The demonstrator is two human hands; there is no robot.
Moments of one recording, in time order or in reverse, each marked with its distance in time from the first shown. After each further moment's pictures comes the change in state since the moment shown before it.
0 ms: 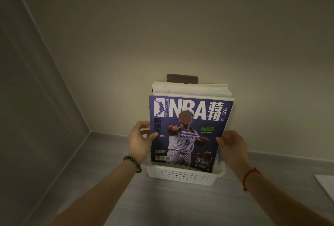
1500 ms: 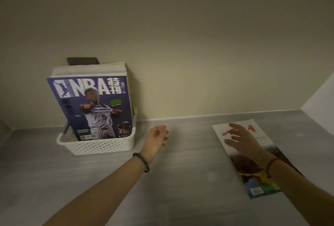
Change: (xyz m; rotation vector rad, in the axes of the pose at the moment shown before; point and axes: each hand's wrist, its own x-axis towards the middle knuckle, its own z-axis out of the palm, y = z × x) left_hand -0.198 0.040 0.217 -0.116 -0.499 -0.220; right_hand -0.034 0.143 -0.303 -0.061 -0.182 0.236
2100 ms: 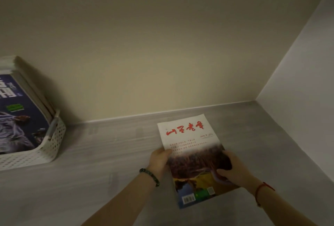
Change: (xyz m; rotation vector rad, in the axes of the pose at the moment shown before) left_hand 0.011 -0.057 0.249 -0.248 -0.101 -0.419; right_hand 0.014 0.160 -0.147 -0.346 -0.115 0.203
